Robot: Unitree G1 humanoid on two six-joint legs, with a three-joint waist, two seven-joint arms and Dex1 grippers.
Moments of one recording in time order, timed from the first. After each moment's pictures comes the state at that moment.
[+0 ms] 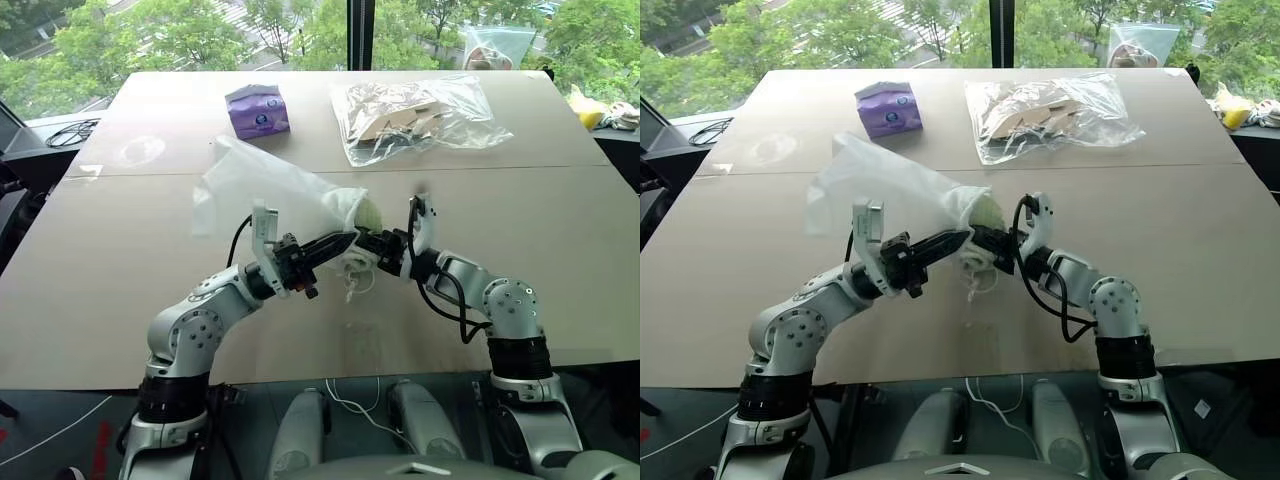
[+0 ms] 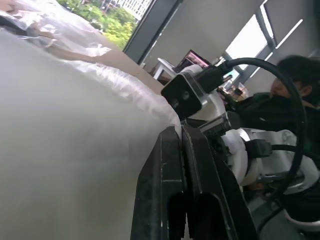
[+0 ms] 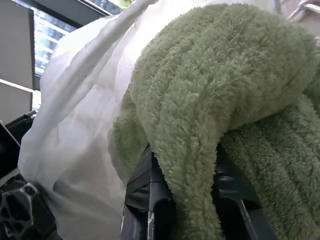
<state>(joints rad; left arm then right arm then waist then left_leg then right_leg) -0.25 0.40 0.10 -0.28 -0.94 0.76 -0.77 -0.47 -0.05 -0.03 -0.08 1.20 0.98 0.00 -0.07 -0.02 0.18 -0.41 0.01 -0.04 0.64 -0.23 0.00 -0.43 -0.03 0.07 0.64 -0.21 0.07</state>
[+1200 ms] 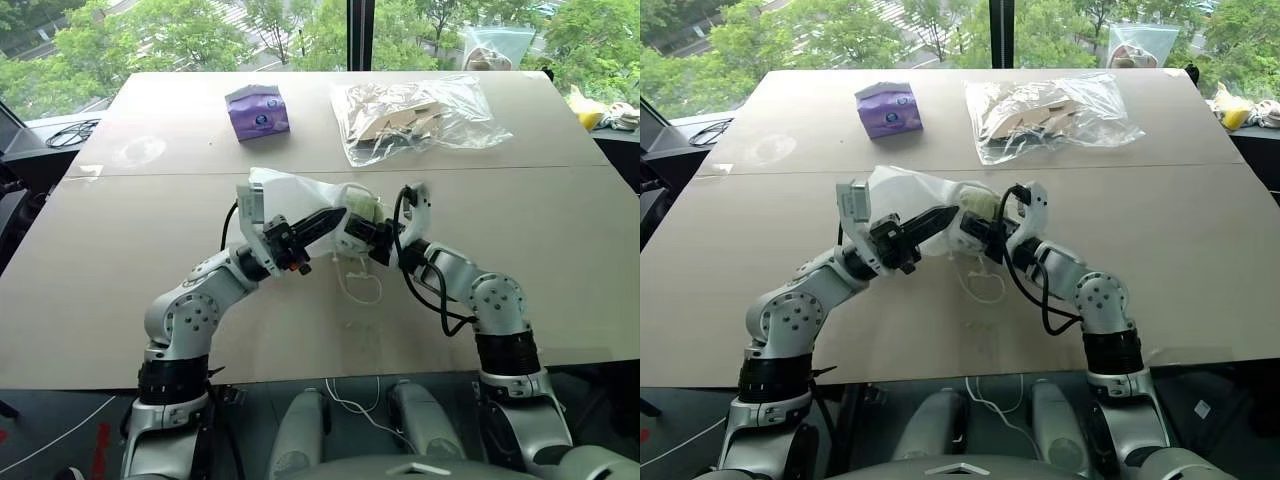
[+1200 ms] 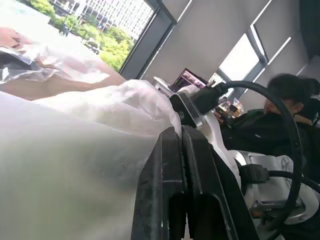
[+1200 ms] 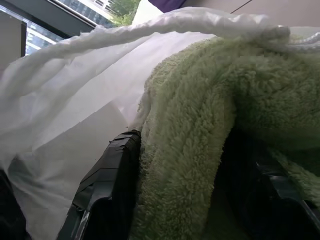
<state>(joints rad) -0.34 0.38 0.15 -0.19 -0.95 0.71 -0.73 -0.49 -0.03 0.00 -0.10 1.15 0.90 -0.10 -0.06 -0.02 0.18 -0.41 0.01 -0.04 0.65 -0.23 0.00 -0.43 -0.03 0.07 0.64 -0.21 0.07</state>
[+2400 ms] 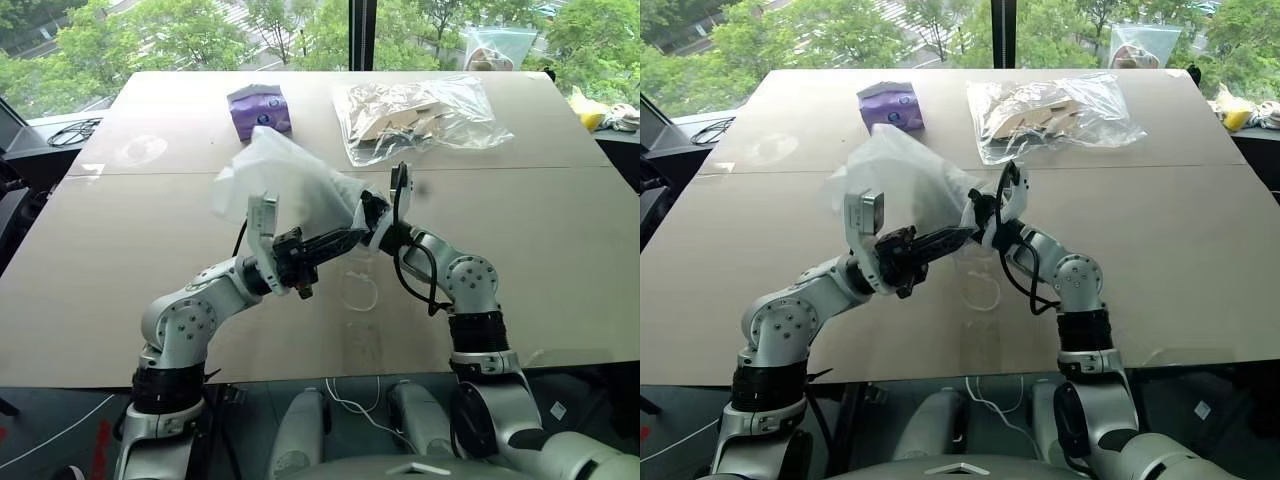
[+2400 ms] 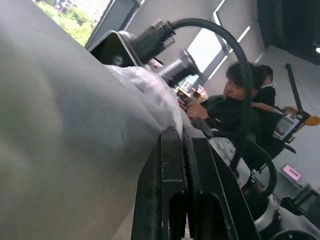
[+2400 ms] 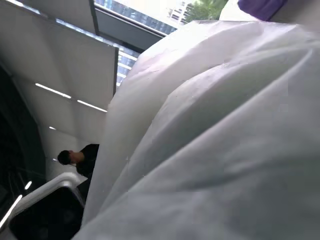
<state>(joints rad) -0.31 0.41 0.11 -0.29 -1.05 0.84 -0.80 -0.62 0.14 -0.09 0.12 1.13 0.82 0.08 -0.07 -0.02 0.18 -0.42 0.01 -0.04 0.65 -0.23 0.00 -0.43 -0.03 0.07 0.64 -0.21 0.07</state>
